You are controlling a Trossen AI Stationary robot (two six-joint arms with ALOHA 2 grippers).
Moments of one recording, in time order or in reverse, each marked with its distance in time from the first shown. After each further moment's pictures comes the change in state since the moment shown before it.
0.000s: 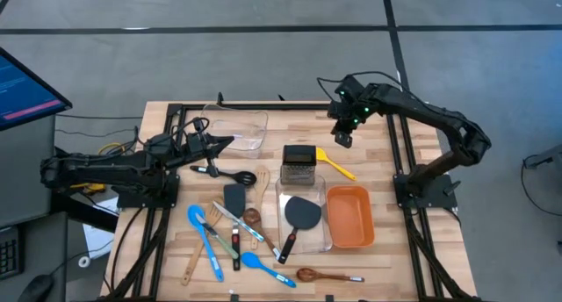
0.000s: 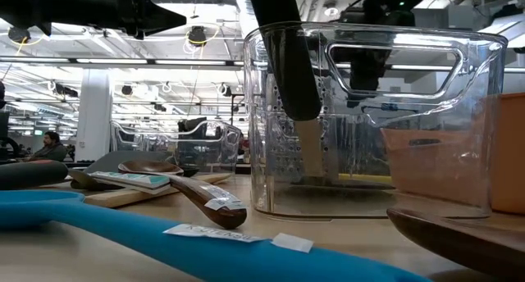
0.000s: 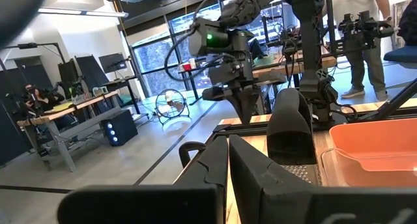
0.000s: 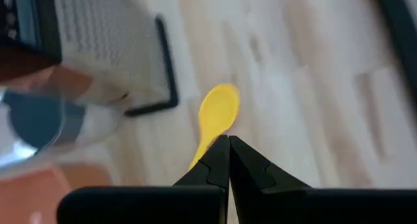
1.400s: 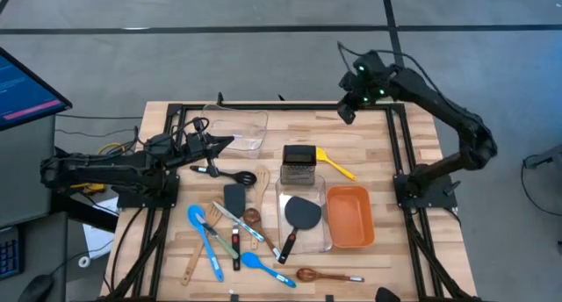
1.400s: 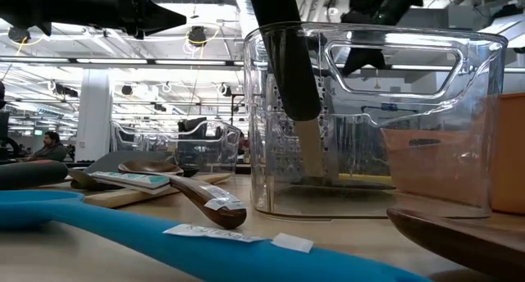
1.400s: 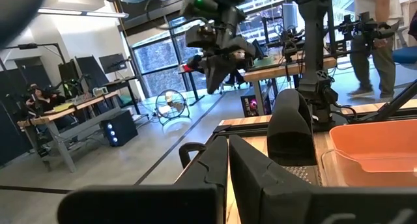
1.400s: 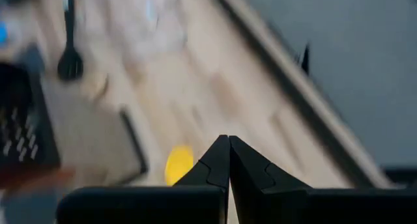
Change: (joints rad) left arm 0.000 0.000 0.000 0.003 0.000 0.000; right arm -0.107 -0.060 0.176 -0.029 0.042 0.164
